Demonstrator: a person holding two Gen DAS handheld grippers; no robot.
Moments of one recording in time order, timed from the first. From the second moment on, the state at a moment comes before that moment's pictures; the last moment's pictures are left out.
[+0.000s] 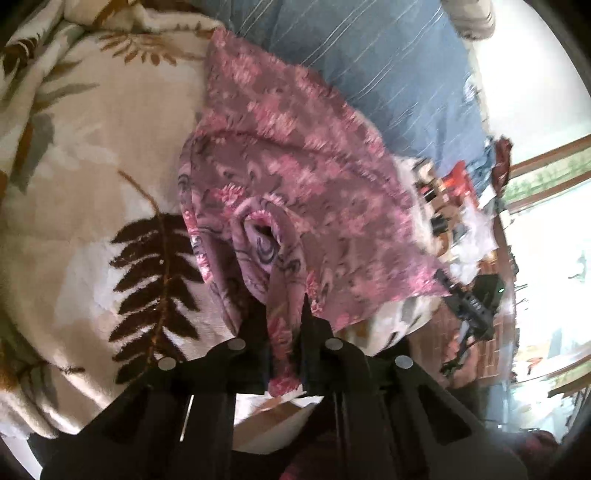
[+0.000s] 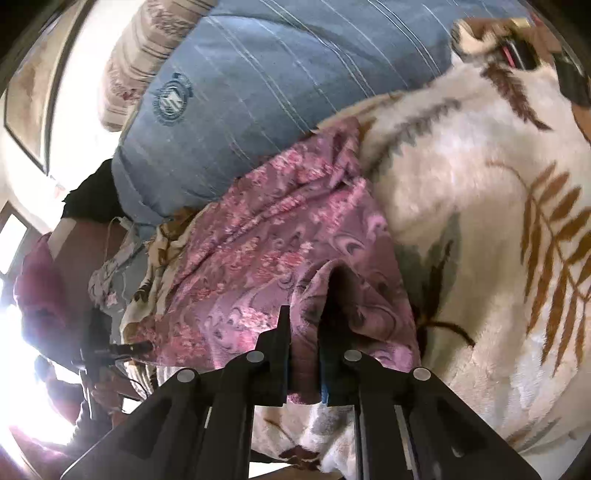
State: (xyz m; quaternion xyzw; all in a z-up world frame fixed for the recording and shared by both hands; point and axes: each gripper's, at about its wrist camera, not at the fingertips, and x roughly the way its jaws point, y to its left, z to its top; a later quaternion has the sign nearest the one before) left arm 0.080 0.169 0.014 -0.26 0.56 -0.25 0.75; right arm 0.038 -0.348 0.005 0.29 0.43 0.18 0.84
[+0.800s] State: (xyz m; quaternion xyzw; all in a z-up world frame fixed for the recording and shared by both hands) left arm 0.206 0.211 0.034 -0.42 0.46 -0.21 0.76; right arm 0.172 -0.348 0.023 0.40 0.33 0.19 0.83
